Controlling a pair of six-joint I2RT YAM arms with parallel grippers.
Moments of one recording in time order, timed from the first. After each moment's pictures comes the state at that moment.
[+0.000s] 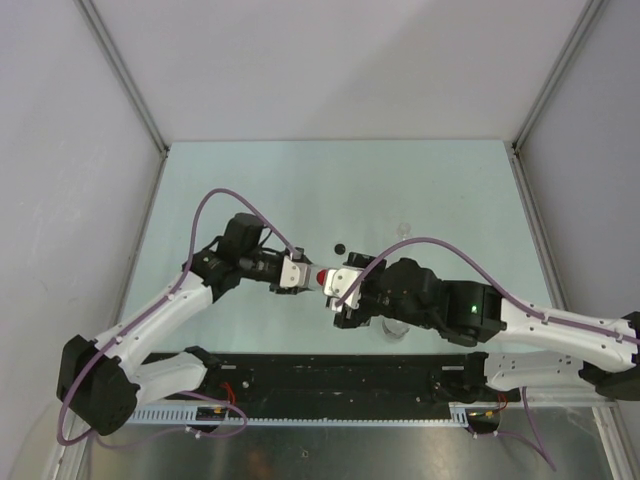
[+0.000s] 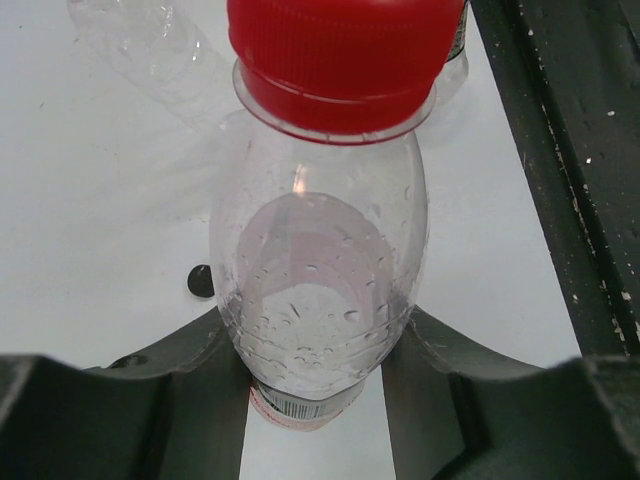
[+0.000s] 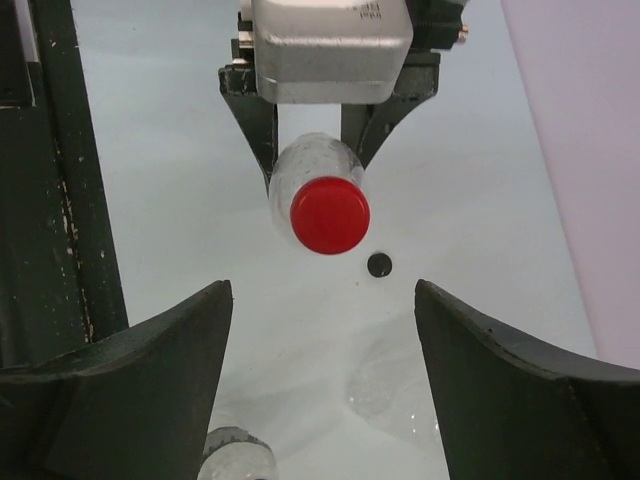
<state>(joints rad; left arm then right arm) -0.56 1.09 0.80 -0.42 0.87 0.97 1.32 1.02 1.09 -0.49 0.24 -0.42</state>
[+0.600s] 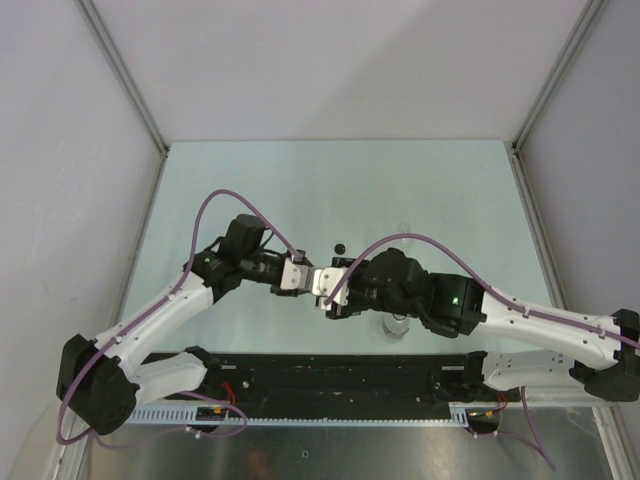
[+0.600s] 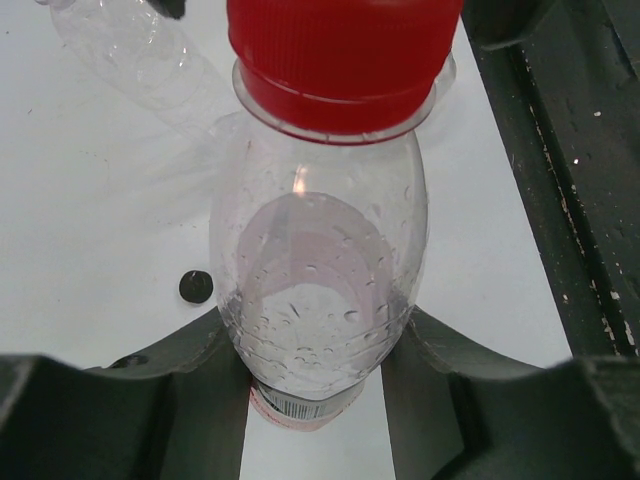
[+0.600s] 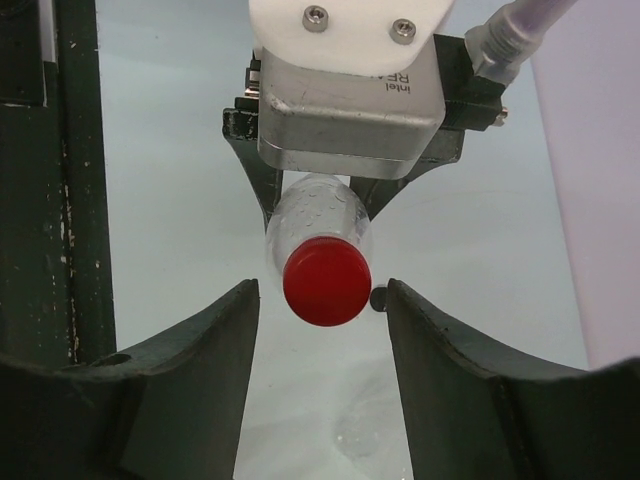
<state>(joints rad) -0.57 1.09 0.80 -0.43 0.87 0.98 1.26 1.09 1.09 -0.41 0.09 -0.53</state>
